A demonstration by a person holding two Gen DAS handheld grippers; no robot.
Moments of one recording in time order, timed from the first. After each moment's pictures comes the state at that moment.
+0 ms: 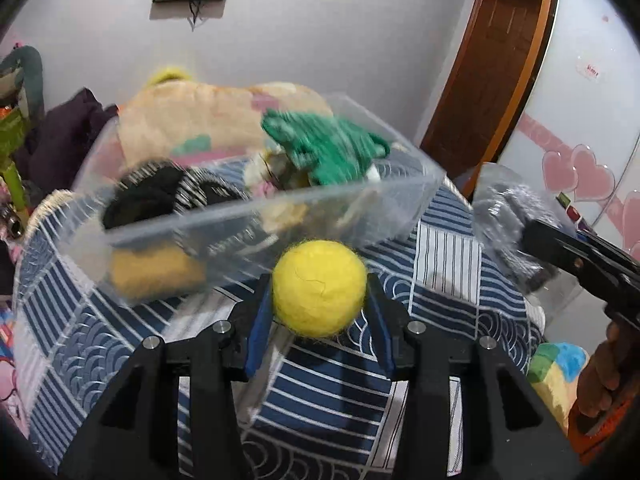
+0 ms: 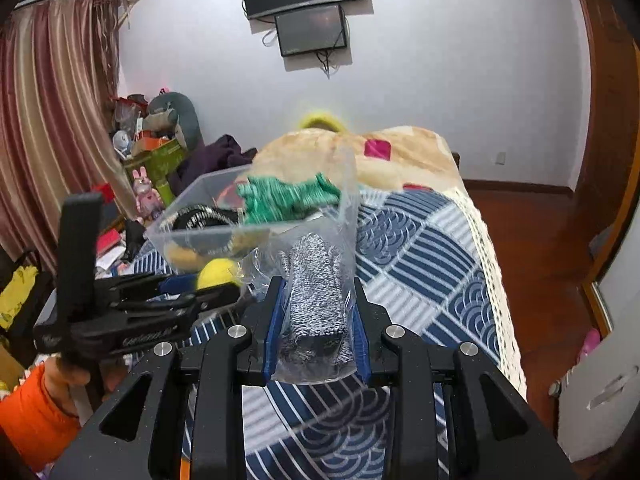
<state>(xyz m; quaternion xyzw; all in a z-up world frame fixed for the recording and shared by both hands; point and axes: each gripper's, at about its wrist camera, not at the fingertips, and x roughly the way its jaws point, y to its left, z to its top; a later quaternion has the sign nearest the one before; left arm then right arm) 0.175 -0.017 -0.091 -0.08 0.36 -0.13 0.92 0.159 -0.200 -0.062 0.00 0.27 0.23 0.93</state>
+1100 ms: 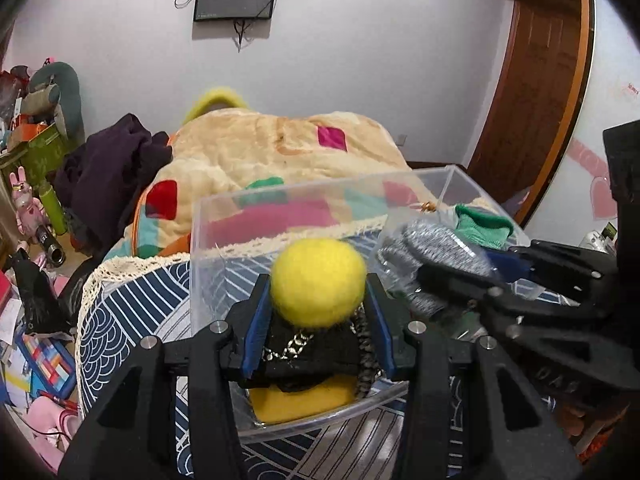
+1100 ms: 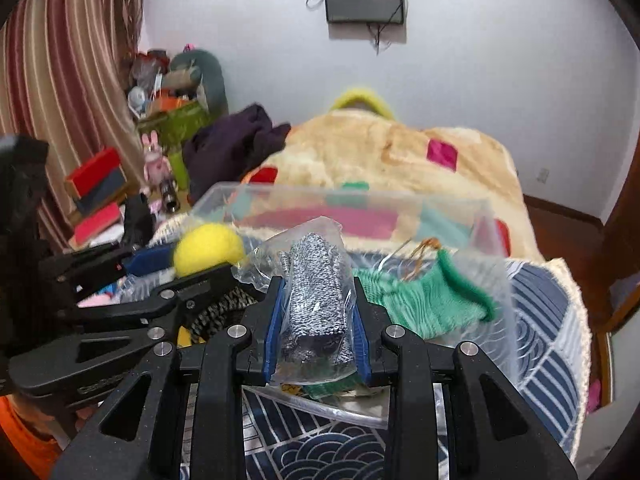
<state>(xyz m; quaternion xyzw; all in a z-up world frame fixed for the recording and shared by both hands) 0.253 0.063 -0.076 -0.05 0.34 -0.05 0.94 0.263 -0.067 -0.079 -0.08 0.33 0.27 0.90</state>
